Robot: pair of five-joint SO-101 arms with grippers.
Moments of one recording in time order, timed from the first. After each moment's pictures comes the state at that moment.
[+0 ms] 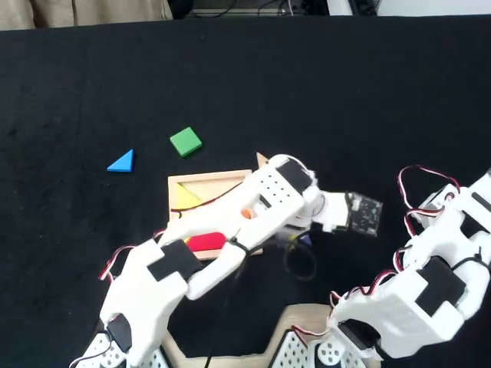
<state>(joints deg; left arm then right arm) 45.1 28.0 -10.2 64.9 -58.9 47.5 6.2 32.0 44.2 -2.6</state>
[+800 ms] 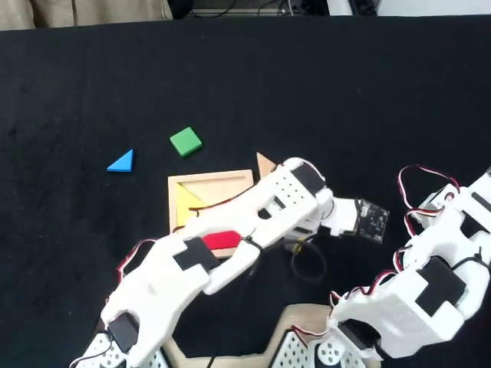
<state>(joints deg) 46.2 38.1 -21.2 69.1 -60.7 47.5 6.2 32.0 44.2 -2.3</state>
